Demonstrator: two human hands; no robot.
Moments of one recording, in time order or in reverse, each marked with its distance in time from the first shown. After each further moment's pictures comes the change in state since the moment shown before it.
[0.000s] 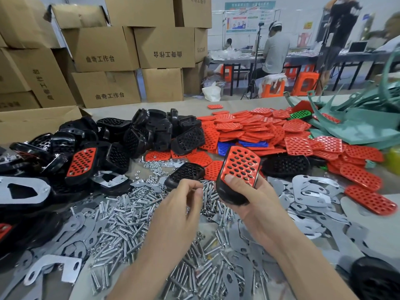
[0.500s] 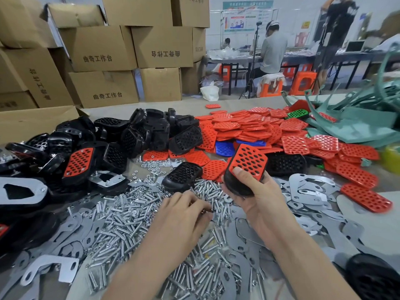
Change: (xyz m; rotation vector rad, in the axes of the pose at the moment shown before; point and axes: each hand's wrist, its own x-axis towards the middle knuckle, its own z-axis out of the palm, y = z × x) left_hand -0.001 -0.008 0.004 0.470 -0.301 0.168; right_hand 0.005 -0.007 -0.003 0.147 0.169 -0.011
